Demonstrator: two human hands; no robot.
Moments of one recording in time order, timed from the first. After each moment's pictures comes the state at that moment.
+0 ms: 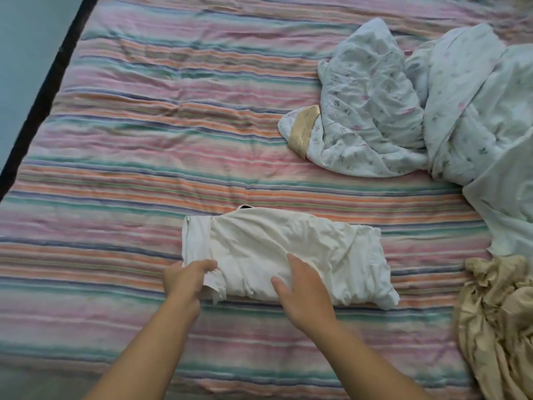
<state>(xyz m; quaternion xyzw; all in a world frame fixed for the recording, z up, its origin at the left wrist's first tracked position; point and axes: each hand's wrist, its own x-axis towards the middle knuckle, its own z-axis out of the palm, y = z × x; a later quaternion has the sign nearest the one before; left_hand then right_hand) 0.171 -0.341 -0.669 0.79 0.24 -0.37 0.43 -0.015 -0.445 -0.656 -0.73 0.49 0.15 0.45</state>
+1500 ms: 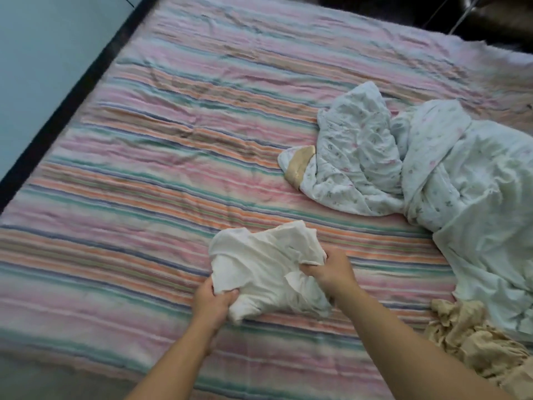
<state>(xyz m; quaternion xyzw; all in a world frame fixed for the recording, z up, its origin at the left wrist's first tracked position) 0.095 -0.351 -0.638 0.73 0.10 -0.44 0.51 -0.026 -0.546 -0.604 -0.61 0.59 0.04 0.53</state>
